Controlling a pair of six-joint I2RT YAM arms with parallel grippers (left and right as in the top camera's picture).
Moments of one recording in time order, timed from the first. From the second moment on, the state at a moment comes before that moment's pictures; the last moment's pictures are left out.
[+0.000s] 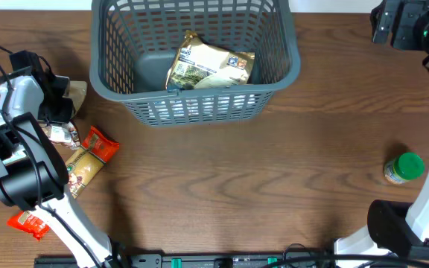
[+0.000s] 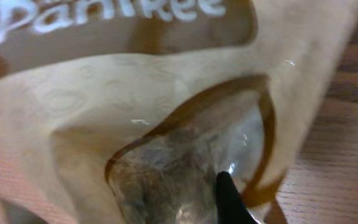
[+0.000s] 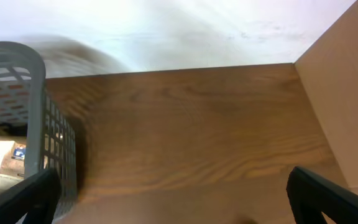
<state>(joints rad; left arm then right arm) 0.40 2.14 1.55 -0.81 -0.11 0.48 -0.08 1.75 2.49 -1.42 0.10 0.00</state>
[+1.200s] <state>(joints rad) -0.04 1.48 1.88 -0.85 0.15 0.53 -0.08 1.75 2.49 -1.46 0.10 0.00</state>
